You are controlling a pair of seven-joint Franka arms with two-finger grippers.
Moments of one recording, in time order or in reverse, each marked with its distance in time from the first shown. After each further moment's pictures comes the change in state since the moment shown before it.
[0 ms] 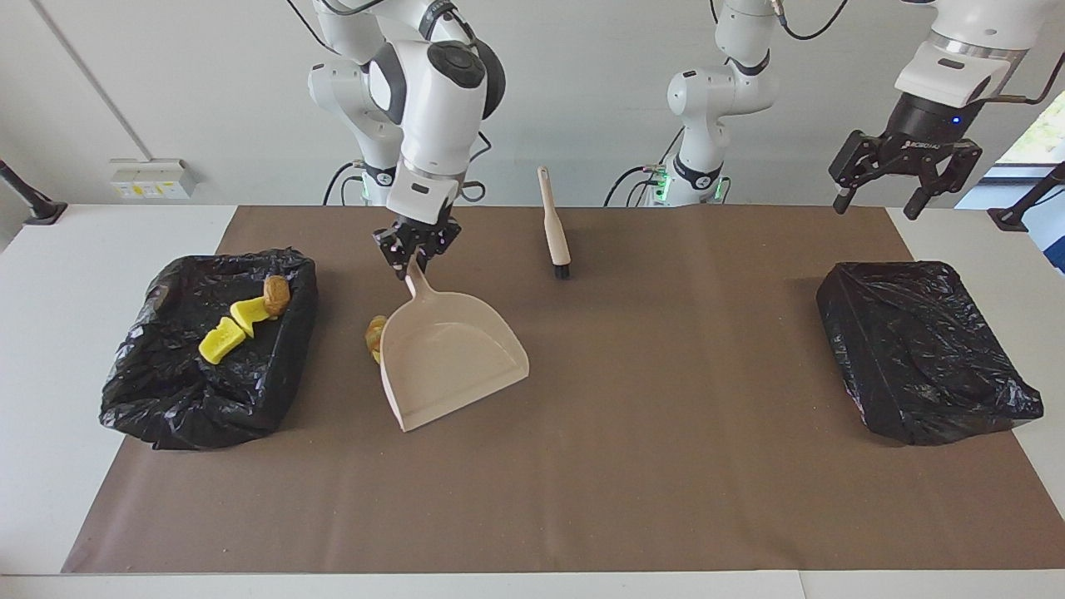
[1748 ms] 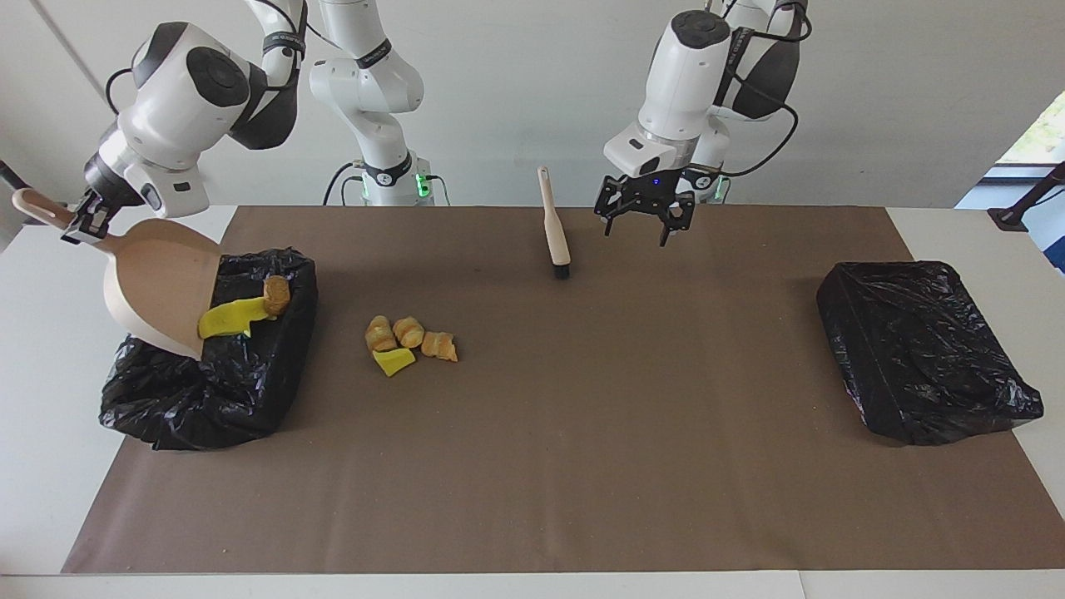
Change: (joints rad) left arm -0.383 -0.087 -0.105 -0.443 -0.005 0.302 -0.375; right arm -0.217 -0.237 -0.428 -0.188 -0.665 0.155 -1.687
